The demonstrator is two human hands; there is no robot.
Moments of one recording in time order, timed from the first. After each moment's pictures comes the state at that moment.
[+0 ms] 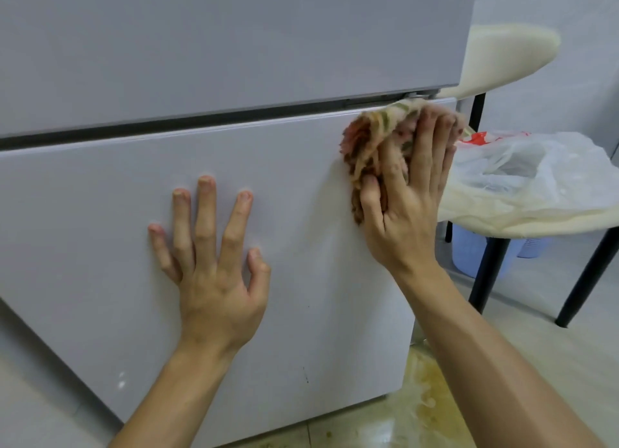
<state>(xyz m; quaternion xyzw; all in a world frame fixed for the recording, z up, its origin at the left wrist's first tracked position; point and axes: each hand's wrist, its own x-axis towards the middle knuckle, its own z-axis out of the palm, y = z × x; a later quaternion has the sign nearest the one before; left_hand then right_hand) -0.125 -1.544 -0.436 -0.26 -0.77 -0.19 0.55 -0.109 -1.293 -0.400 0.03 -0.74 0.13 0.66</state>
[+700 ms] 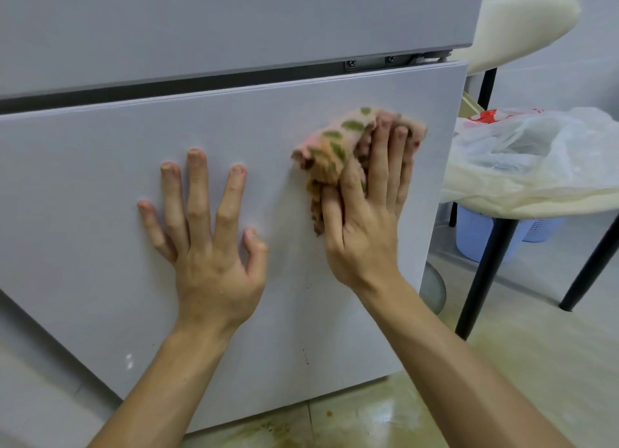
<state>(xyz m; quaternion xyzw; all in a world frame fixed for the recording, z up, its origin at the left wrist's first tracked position) -0.127 -1.541 -0.437 -0.26 -0.77 -0.19 0.55 -0.105 -1.350 -0.437 0.03 -0.76 0.18 0.63</state>
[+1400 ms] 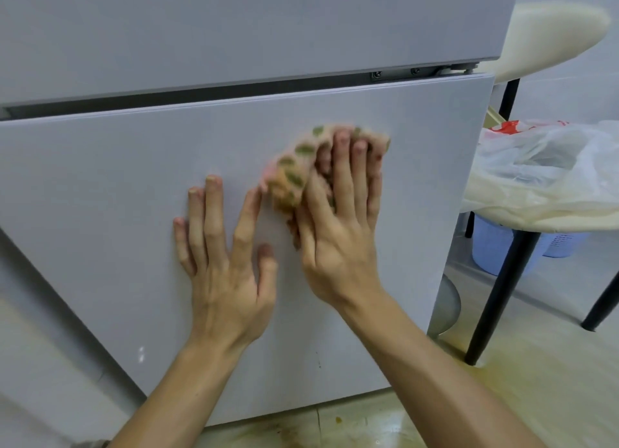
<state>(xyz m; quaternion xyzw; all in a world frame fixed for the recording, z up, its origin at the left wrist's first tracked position) -0.119 -1.556 -0.452 -0.25 -0.80 -0.21 0.51 -0.107 -1.400 -0.435 0.07 -0.78 0.17 0.60</state>
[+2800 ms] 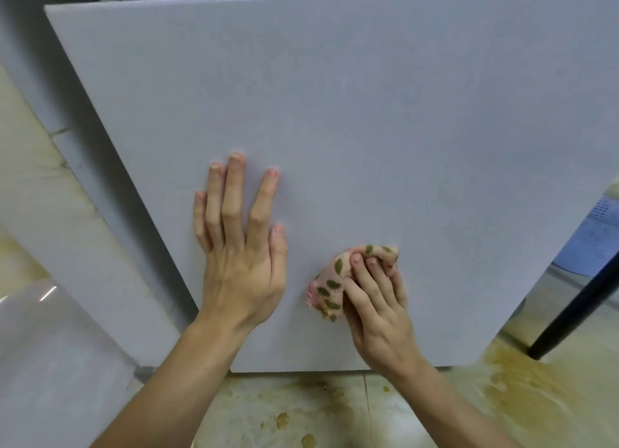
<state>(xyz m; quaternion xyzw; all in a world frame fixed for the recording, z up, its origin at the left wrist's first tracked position) -0.134 -1.655 -0.502 -0.23 -0.82 -0.19 0.49 -0.100 -1.452 -0.622 0.18 -0.84 0.13 0.50</state>
